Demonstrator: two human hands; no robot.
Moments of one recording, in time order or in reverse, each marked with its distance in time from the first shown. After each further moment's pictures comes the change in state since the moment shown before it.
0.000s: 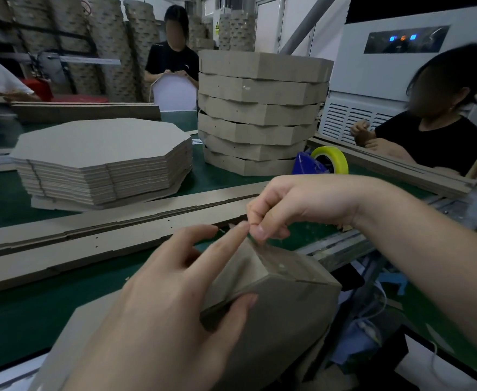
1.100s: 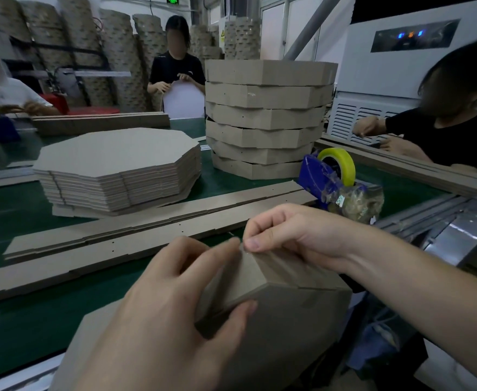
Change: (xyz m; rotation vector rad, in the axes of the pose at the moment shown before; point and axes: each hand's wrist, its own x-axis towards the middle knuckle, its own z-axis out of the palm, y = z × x) left_hand -0.013 0.000 -0.006 0.003 -0.002 -0.049; right_hand 0.007 0.028 0.041 0.601 0.109 -0.122
